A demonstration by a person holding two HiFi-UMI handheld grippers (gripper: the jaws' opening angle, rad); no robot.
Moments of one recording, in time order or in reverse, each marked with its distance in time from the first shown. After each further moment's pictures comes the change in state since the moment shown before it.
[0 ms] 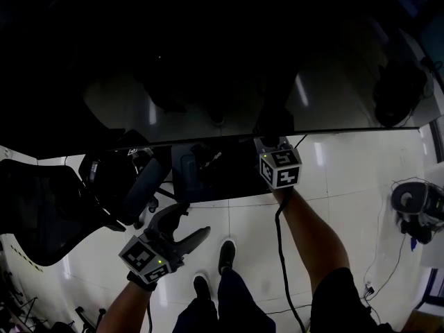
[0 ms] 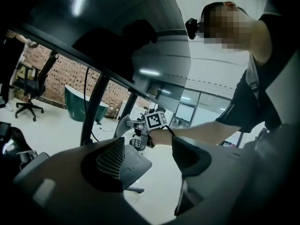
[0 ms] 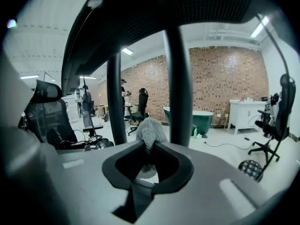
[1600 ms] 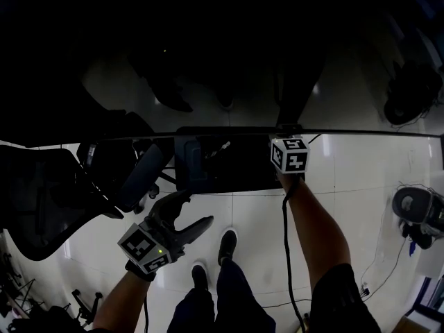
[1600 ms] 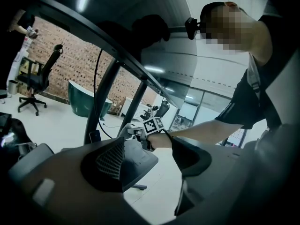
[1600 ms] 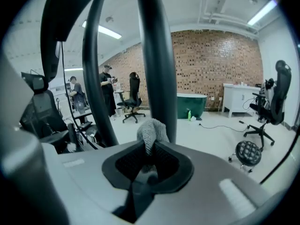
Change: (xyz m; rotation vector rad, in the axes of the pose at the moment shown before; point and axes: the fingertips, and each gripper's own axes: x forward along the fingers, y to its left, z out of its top) left arm 0.019 0.039 -0.032 -0.049 0.038 0.033; right arm 0.053 -0.044 -0.096 0.070 0.177 -0.056
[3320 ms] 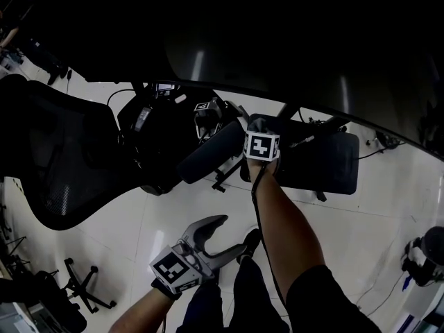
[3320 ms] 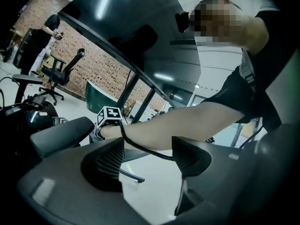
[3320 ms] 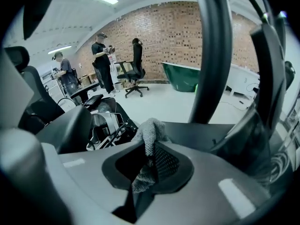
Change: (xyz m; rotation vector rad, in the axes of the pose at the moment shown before) left arm -0.149 -0.003 -0.074 -0.123 -0.088 0.086; right arm 0.118 0.271 -0.097 0.040 0.363 -0.106
